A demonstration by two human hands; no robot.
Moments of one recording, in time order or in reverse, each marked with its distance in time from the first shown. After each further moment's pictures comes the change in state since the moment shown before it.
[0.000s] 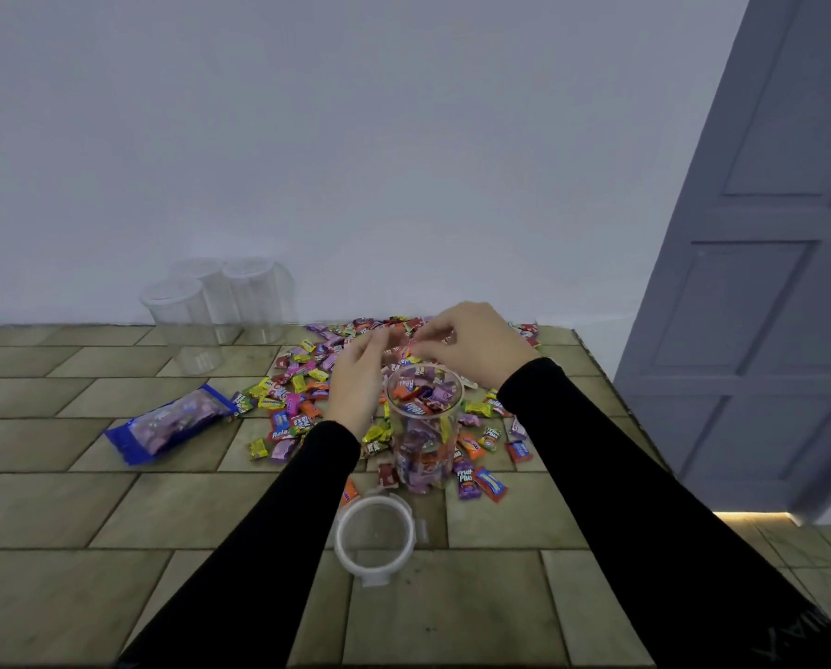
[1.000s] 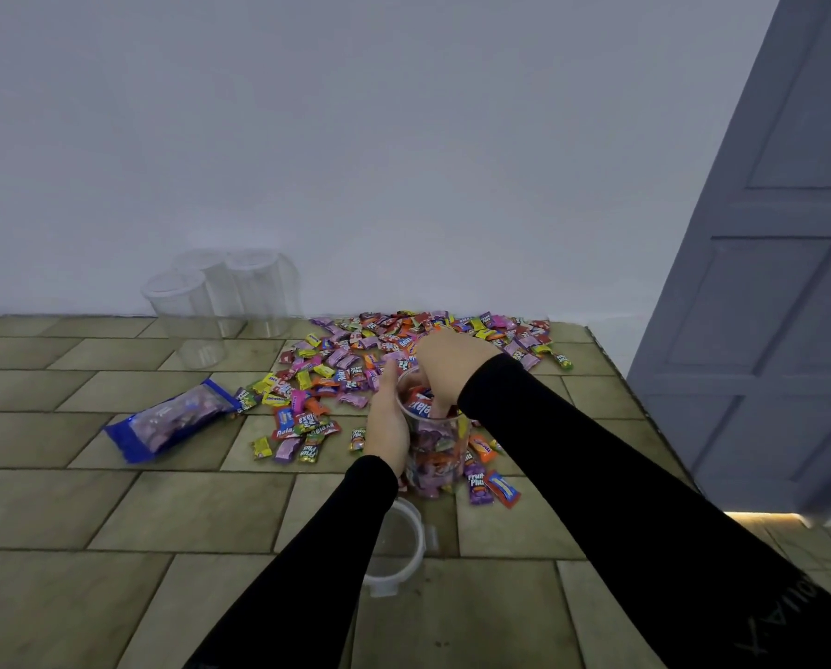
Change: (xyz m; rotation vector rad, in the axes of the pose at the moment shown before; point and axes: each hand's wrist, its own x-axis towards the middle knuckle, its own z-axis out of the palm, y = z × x) left_hand -0.007 -0.051 0.026 -0.339 0.003 -0.236; right_hand 0.018 -0.029 0.026 -0.563 -0.404 0.008
